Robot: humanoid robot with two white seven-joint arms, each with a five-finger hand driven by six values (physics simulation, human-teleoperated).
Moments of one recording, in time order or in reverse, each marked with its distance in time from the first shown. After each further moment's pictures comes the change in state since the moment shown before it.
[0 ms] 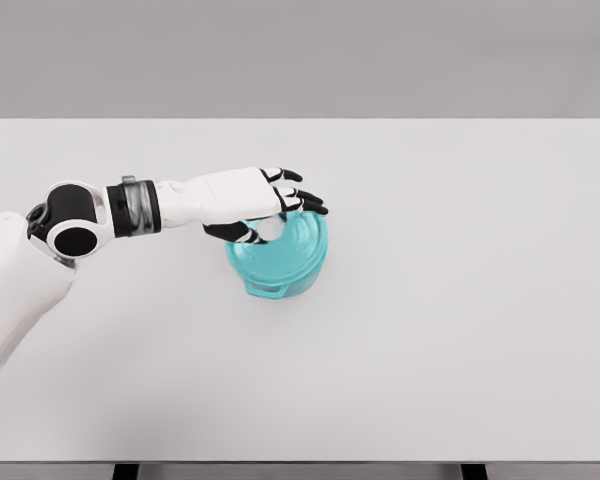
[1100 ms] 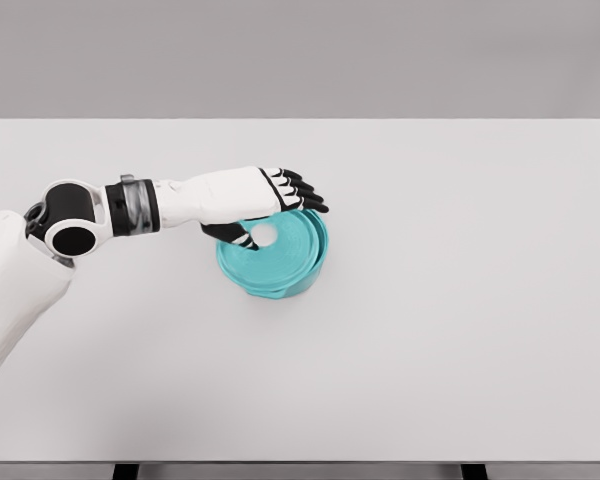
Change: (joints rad) left arm 0.000 0.003 0.003 -0.005 0.003 -0.003 -0.002; right arm 0.000 0.000 0.000 0.000 0.000 0.000 0.000
